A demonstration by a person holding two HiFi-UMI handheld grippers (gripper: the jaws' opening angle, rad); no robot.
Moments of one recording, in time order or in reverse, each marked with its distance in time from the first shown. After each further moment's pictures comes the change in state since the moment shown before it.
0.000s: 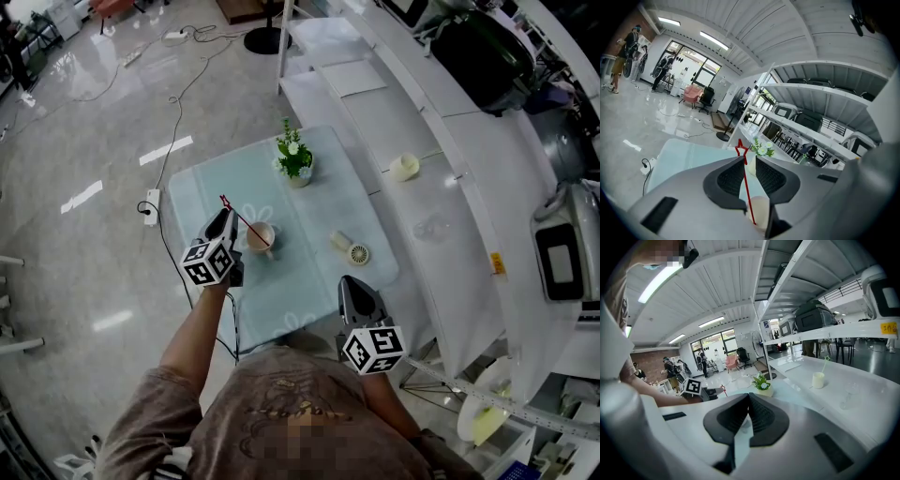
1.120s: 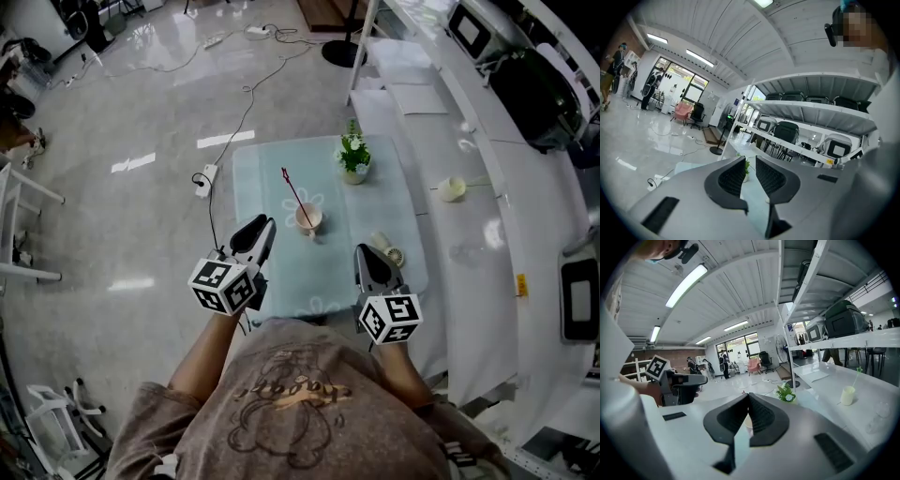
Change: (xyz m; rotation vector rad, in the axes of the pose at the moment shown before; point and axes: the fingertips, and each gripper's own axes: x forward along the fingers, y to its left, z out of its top) left arm -0.182 -0.107 0.059 0.148 -0.128 -0.073; right arm 0.017 0.058 0.023 -0.133 -0.051 0.288
